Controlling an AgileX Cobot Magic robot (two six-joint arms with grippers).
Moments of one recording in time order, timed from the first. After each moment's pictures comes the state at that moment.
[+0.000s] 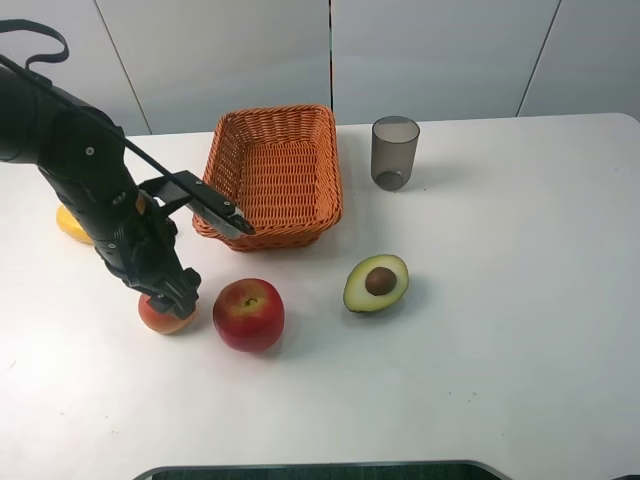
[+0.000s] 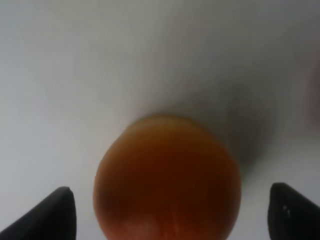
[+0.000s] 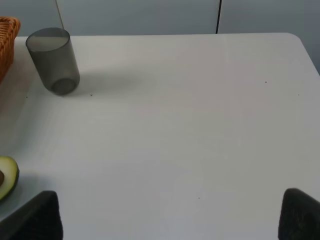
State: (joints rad) left arm -0.51 1.78 -0.85 0.11 0.65 0.09; right arm 0.03 0.00 -0.51 -0.01 1.09 0.01
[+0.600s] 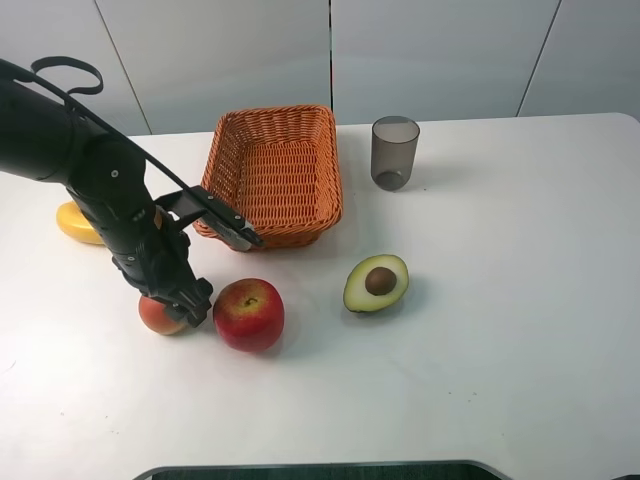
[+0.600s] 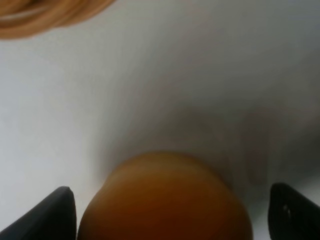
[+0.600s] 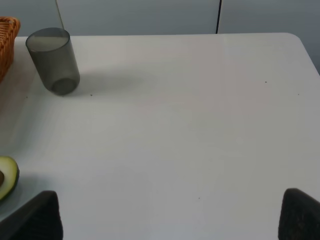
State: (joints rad) left arm -0.51 1.87 -0.85 0.11 0.58 0.08; right arm 0.03 0.00 -0.51 -0.01 1.09 0.01
